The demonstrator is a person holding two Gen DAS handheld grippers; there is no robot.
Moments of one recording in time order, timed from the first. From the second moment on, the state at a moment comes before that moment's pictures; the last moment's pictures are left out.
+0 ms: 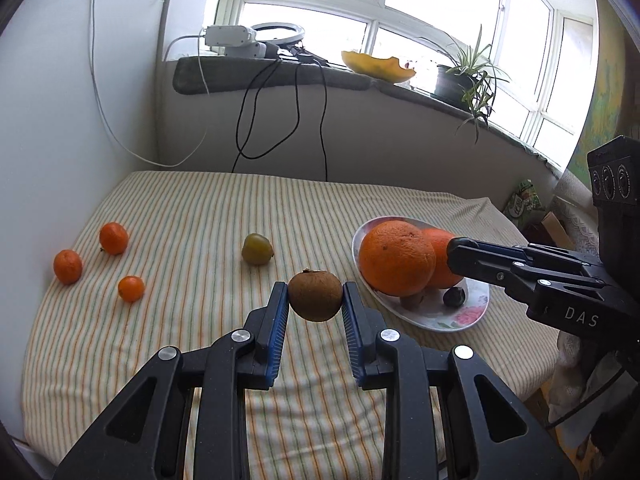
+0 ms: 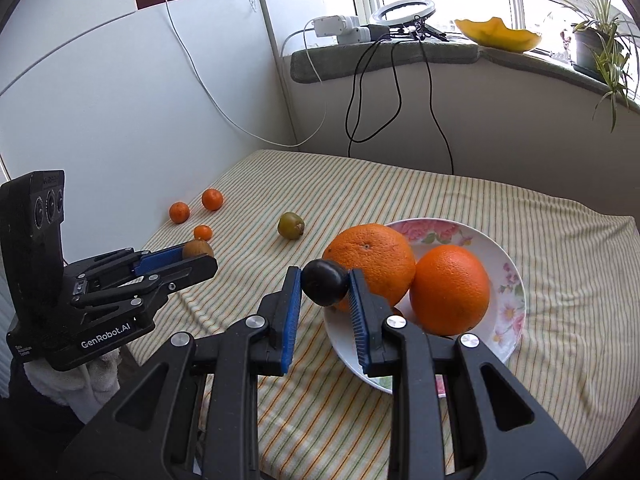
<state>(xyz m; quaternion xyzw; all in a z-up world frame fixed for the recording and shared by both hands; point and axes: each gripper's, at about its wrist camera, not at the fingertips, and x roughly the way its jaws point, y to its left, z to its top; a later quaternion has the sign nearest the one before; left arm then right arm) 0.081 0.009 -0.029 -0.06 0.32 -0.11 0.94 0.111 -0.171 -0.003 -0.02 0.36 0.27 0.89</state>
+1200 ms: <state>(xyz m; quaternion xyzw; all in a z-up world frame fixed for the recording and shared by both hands) 0.109 -0.109 -0.053 -0.02 0.36 -0.19 0.91 0.138 -0.270 -0.047 0.03 0.39 0.19 0.90</state>
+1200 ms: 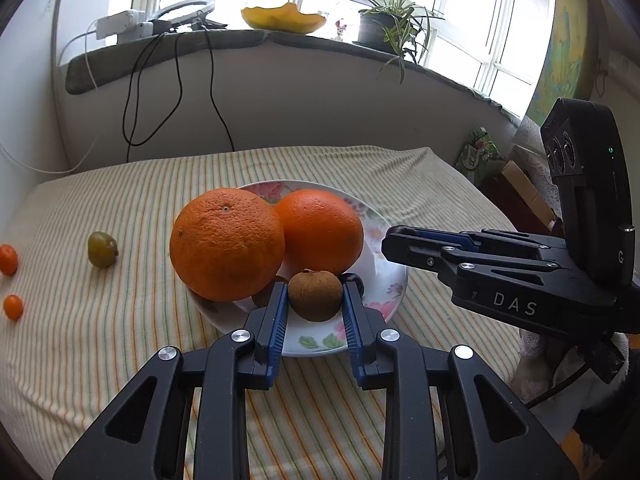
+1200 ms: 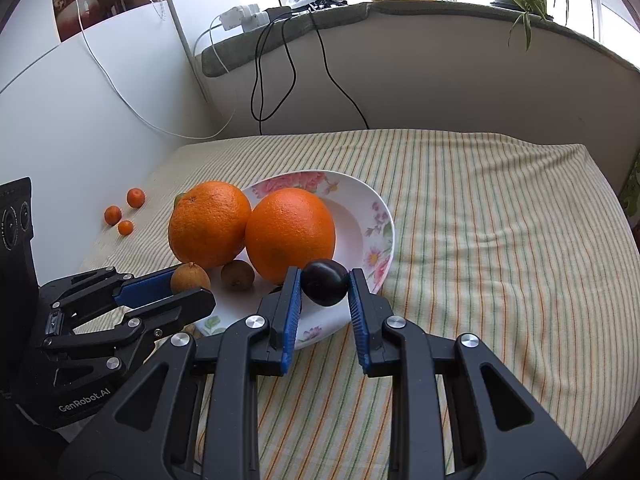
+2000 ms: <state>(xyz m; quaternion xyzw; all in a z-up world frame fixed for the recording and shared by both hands) 0.113 -0.117 -0.055 -0.01 0.36 -0.20 0.91 0.139 -0.267 -0.051 0.02 0.40 0.20 0.90</state>
